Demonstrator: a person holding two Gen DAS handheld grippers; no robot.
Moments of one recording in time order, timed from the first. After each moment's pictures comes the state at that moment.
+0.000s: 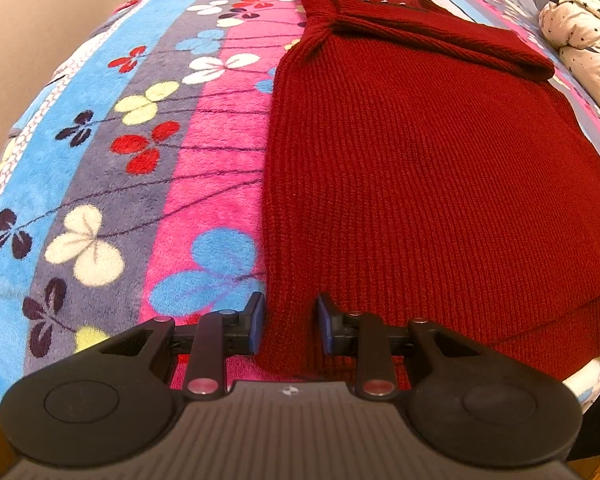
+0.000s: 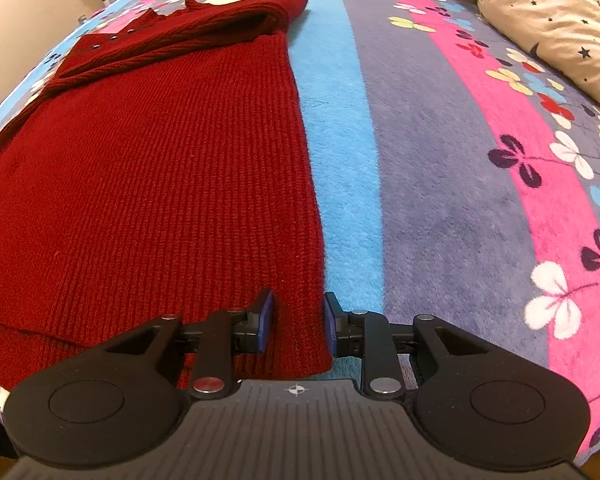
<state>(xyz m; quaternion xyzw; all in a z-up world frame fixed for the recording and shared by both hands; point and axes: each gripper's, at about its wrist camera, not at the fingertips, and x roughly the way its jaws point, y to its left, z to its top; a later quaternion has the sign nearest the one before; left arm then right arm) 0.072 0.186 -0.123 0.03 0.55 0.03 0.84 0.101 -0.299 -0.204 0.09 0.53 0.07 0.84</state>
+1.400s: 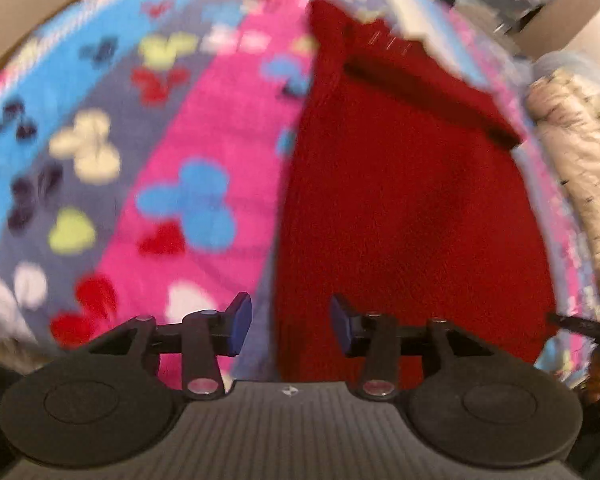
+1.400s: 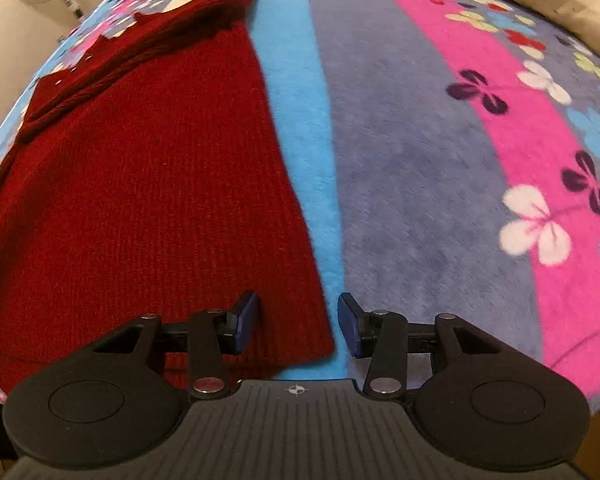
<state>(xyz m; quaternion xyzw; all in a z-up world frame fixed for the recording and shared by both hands) 0.029 0.195 -0.097 -0.13 0.56 0.02 0.82 0.078 -0.330 -0.211 0.15 0.55 0.06 0.82</state>
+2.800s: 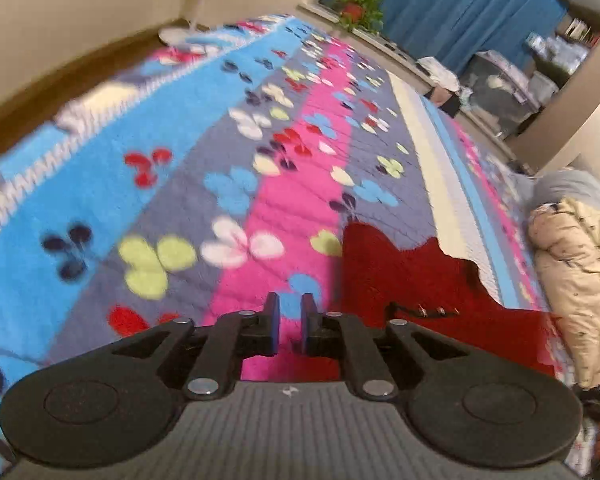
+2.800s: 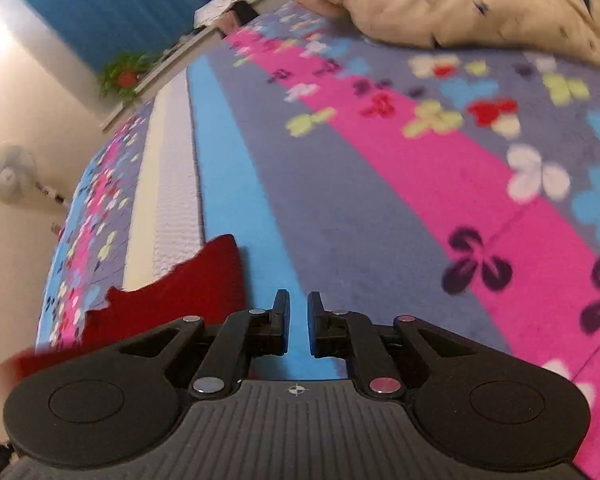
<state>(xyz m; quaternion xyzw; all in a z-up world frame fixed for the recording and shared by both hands) 0.185 0.285 -0.078 -0.20 0.43 0.03 0.88 0.181 -0.416 -0.179 0.40 0.41 -0.02 0.82</state>
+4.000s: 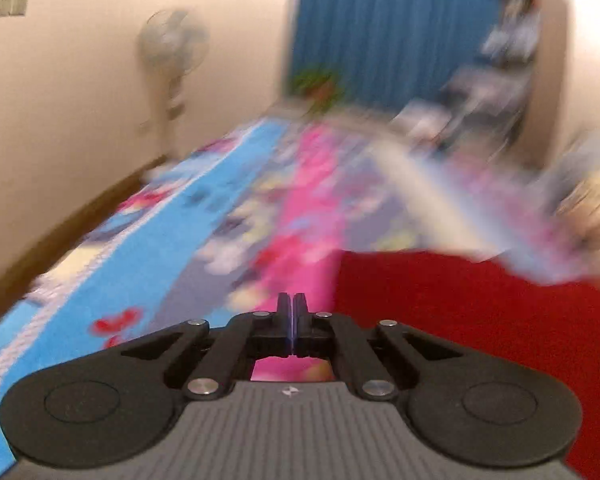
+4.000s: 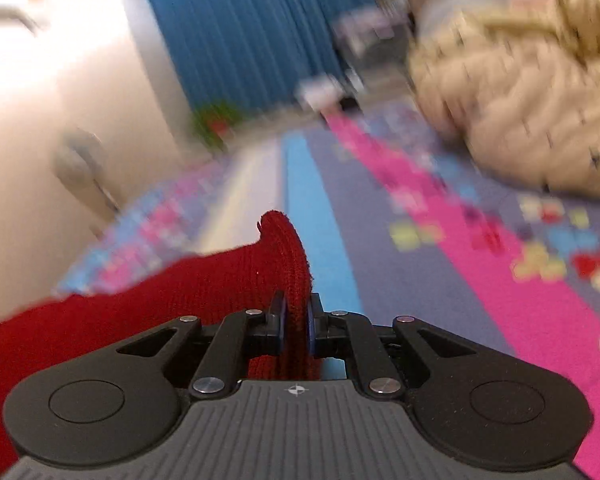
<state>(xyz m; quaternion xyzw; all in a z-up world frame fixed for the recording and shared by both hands) 0.253 0.225 -0.100 0.01 0.32 0.10 0.94 0.248 -0.355 -0.179 0.23 0.36 -0.01 0.90</state>
